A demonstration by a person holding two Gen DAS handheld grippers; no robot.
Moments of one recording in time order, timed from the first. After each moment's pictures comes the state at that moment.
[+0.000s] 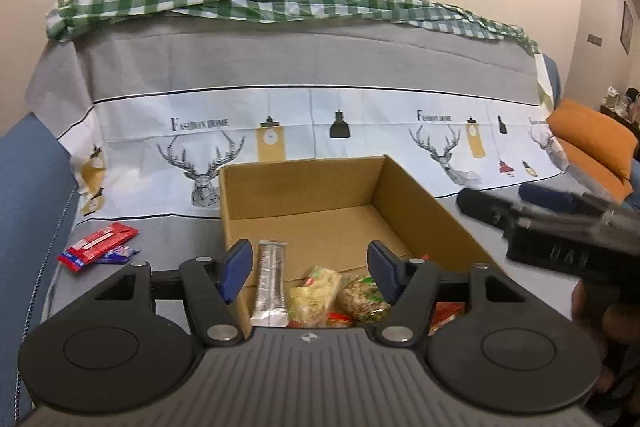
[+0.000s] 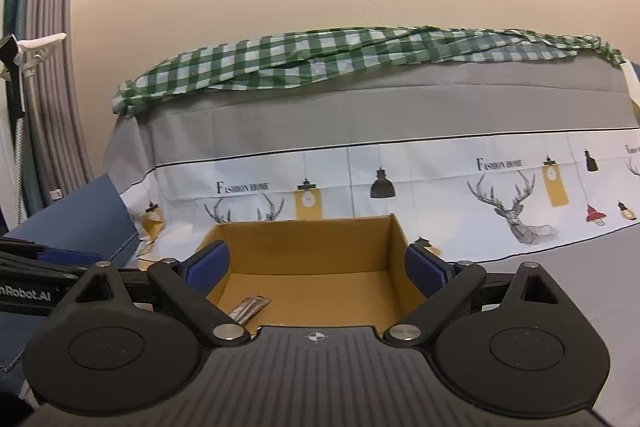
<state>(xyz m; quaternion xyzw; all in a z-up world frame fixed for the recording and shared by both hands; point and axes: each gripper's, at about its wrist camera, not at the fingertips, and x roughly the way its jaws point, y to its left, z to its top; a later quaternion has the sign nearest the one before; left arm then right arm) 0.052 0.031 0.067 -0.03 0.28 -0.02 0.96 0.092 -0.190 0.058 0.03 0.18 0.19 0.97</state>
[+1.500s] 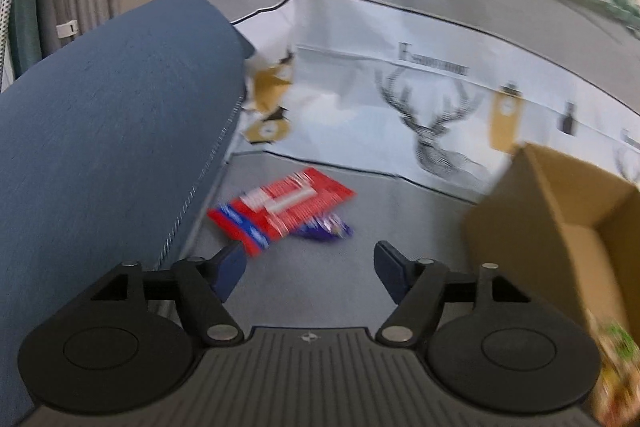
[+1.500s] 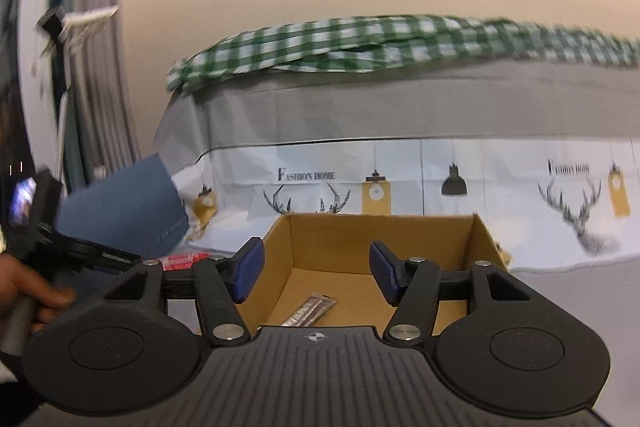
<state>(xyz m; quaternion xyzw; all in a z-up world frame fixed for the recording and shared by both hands) 0.164 0.262 -0.028 -0.12 0.38 0.19 0.90 0.115 -0.138 0.047 0.03 0.19 0.26 0.95</state>
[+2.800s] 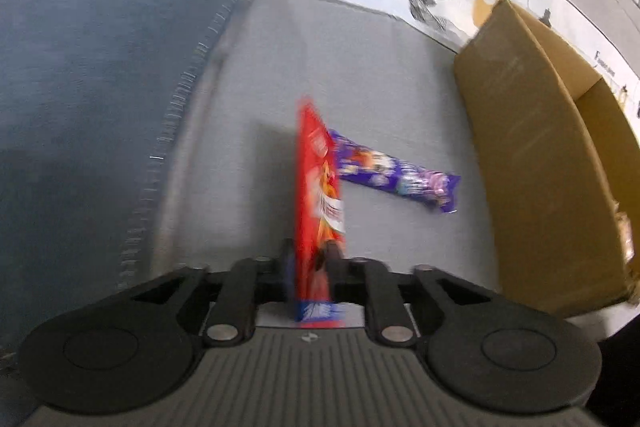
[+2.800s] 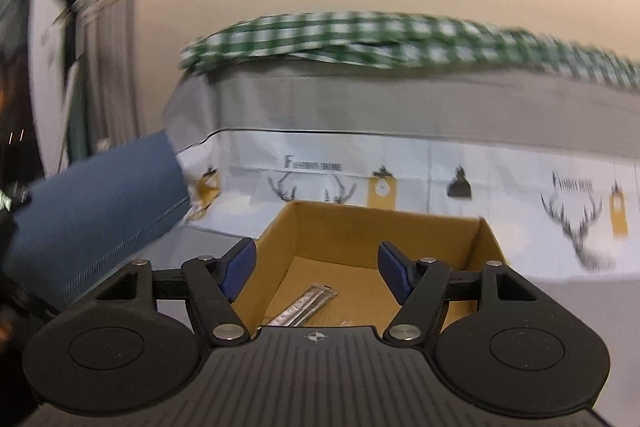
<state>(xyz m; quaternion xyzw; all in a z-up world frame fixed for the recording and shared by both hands) 0.022 0.248 -0.061 -0.15 0.48 0.12 0.85 0.096 -0.109 0.040 -0.06 0.17 0.28 0.94</state>
